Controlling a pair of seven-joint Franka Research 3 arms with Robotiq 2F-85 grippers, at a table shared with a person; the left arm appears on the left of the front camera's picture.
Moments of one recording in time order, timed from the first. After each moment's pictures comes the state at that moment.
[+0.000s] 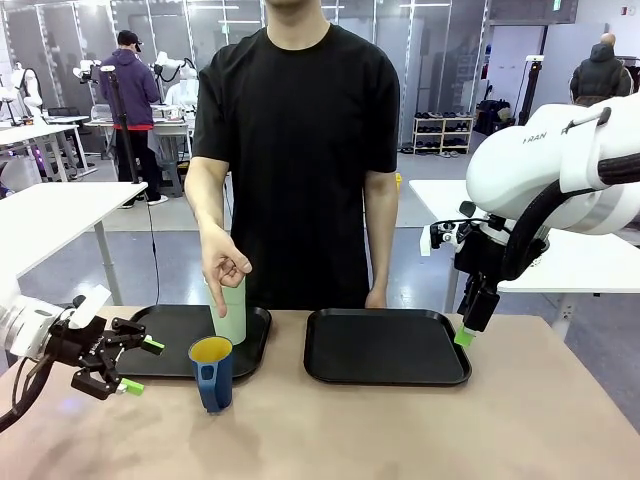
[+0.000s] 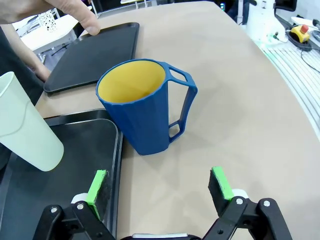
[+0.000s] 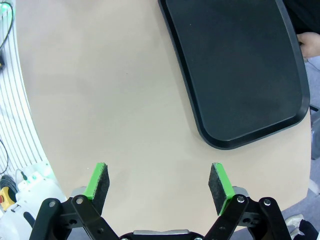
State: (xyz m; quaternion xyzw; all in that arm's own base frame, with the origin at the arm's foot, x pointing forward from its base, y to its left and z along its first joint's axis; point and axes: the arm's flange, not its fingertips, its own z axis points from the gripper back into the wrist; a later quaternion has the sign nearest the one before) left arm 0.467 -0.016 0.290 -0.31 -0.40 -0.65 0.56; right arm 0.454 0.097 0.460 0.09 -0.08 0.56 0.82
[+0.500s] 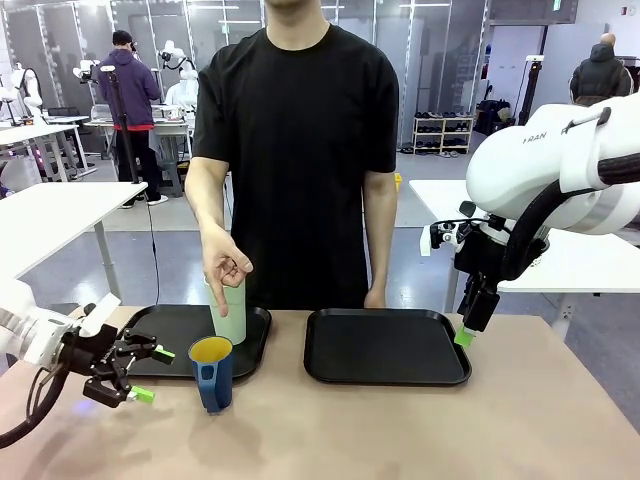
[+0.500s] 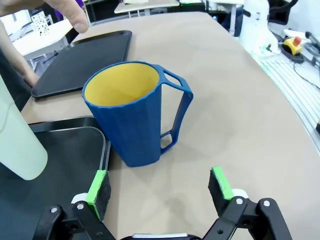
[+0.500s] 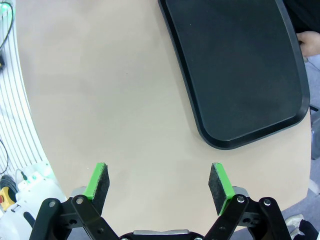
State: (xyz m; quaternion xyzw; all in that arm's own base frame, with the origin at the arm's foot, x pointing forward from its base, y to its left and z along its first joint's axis) left arm 0.472 -0.031 0.264 -0.36 -0.40 -0.64 0.55; right arm 0.454 0.097 0.460 0.09 -0.08 0.56 0.82
